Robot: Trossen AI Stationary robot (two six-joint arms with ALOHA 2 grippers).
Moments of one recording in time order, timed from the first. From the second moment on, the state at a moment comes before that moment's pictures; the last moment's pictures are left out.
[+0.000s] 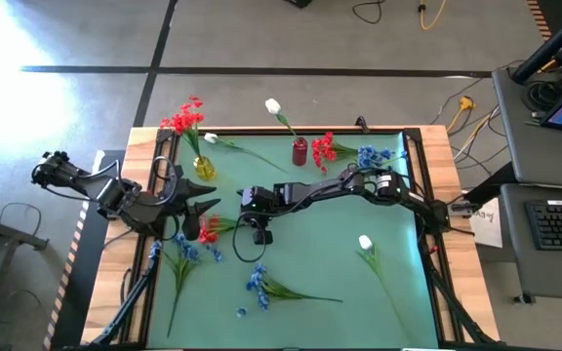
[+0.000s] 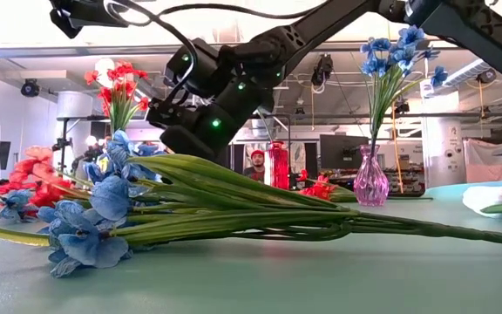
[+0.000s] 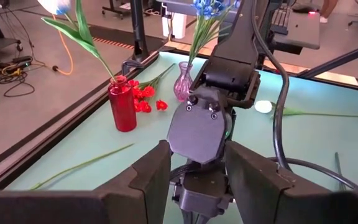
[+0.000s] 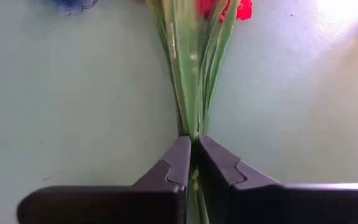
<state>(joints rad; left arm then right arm) -0.43 0.72 0.77 -0.51 -0.75 -0.40 -0.06 2.39 1.81 -0.29 -0.13 -0.20</state>
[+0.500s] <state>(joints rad) -0.43 0.72 0.77 -0.51 -0.78 -0.39 -0.06 2.39 1.81 -0.25 -0.14 -0.14</state>
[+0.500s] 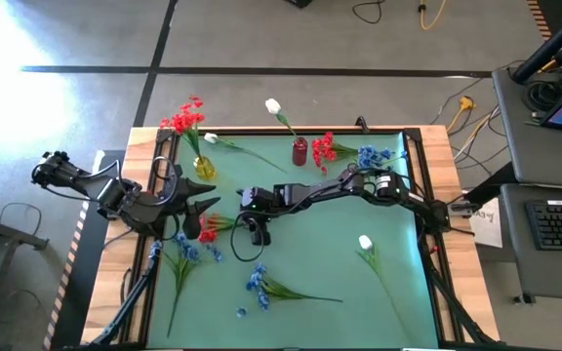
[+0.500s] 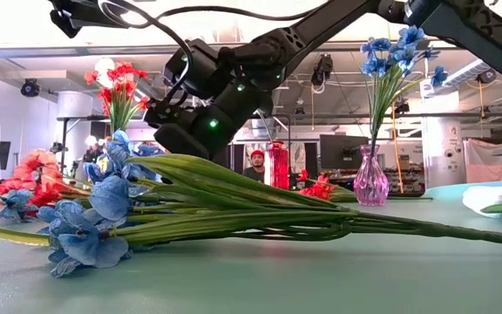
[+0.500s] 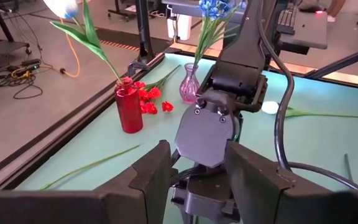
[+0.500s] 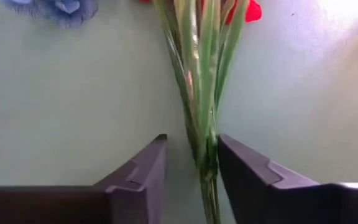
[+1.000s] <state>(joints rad) -0.43 0.72 0.77 -0.48 -0.78 -0.36 -0.06 2.42 1.81 -0.20 -0.13 -0.13</state>
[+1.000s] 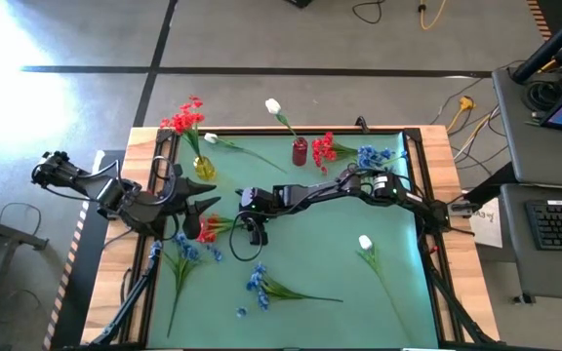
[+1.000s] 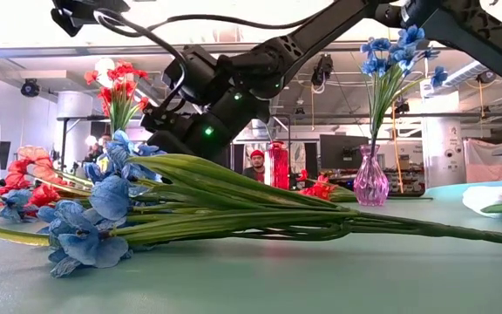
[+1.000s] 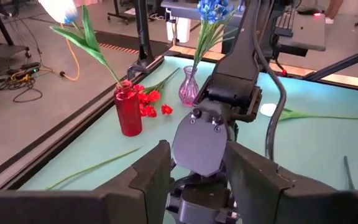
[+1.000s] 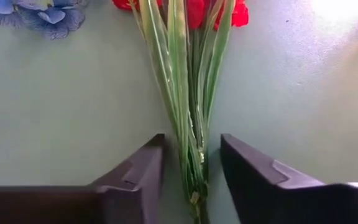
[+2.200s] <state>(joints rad) -0.43 0.54 0.68 -0.04 -0.56 0.07 0.06 1.61 1.21 0.07 -0.08 -0.20</state>
